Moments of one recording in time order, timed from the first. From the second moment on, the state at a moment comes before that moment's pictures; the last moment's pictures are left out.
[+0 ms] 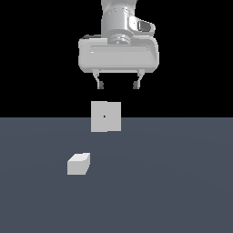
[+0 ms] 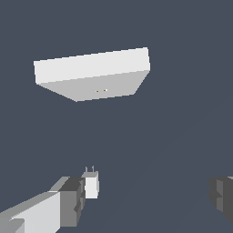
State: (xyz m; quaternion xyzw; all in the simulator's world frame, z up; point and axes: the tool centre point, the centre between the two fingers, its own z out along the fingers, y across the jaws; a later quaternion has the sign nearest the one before) arm 0.005 -0.005 0.181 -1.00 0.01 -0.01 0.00
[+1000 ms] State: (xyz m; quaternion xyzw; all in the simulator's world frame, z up) arm -0.021 0.015 0.153 -1.00 0.00 -0.05 0.00
